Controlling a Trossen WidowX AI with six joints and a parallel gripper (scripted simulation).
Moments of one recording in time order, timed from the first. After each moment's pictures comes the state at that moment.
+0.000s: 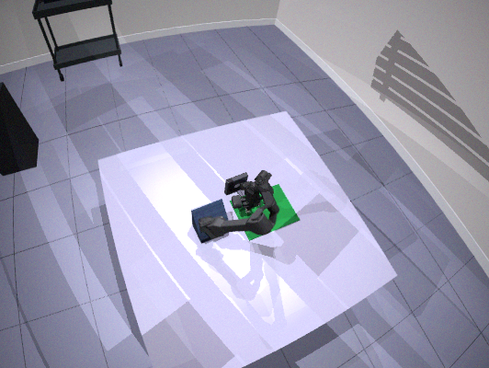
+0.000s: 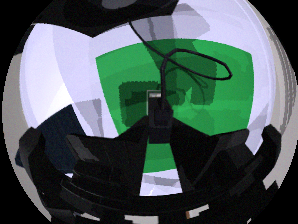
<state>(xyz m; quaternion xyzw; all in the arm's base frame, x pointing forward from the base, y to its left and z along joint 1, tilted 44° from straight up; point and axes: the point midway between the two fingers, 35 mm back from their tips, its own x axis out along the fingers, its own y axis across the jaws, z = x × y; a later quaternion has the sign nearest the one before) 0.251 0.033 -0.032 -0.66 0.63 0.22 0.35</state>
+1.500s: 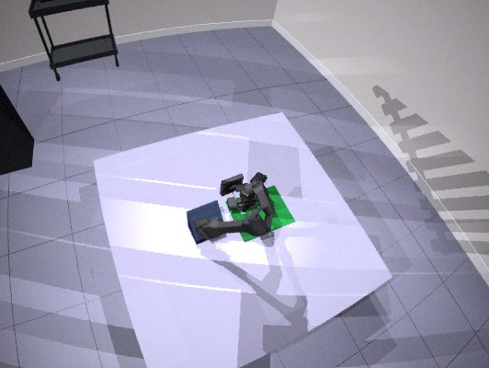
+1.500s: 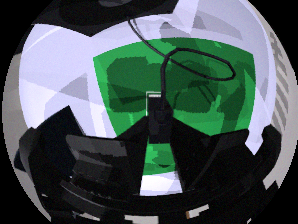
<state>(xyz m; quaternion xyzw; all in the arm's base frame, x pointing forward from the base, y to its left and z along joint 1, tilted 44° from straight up) 0.252 0.029 -0.037 -0.66 0.63 0.22 0.35</state>
